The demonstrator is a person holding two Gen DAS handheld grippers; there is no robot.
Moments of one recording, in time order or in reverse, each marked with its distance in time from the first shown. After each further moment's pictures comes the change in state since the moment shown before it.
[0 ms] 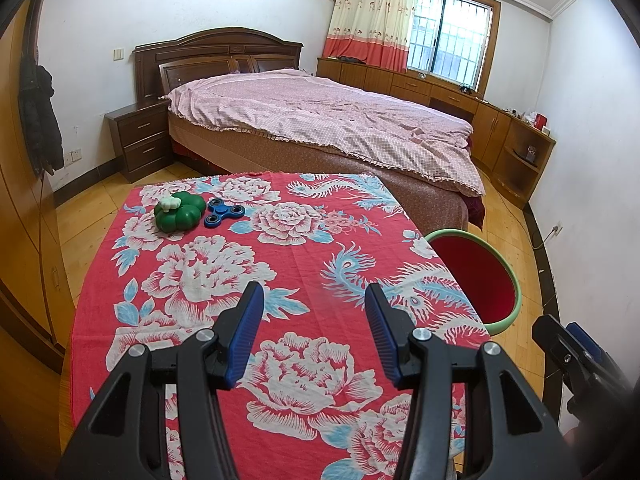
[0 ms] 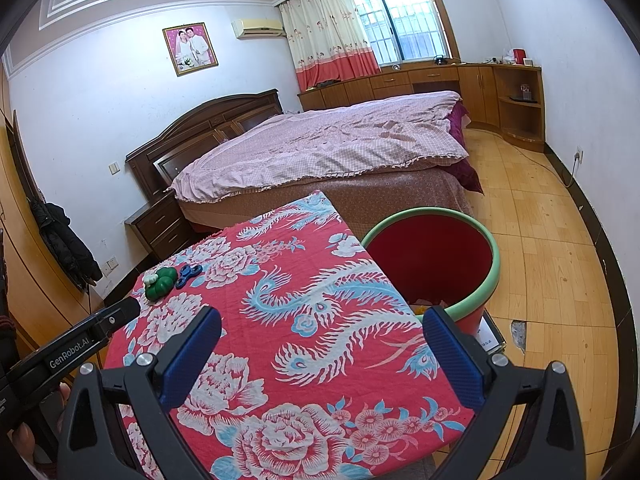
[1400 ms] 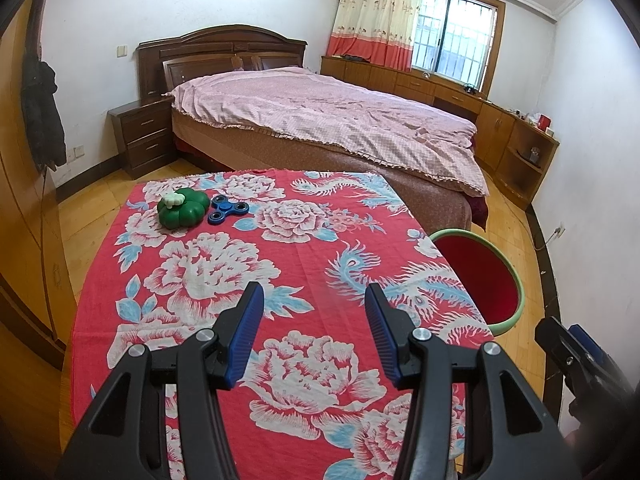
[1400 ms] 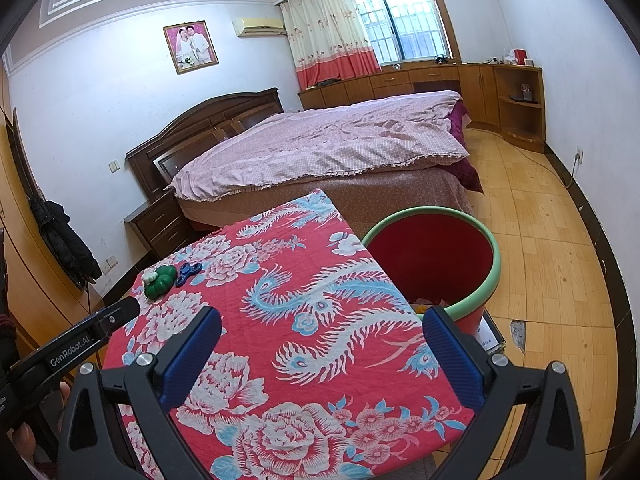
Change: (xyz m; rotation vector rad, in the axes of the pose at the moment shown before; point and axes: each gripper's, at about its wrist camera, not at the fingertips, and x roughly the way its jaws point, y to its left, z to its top) left arm 0.000 0.011 -0.004 -0.011 0.007 0.011; right arm -0.001 0.000 -0.001 -0.001 0.003 -0.002
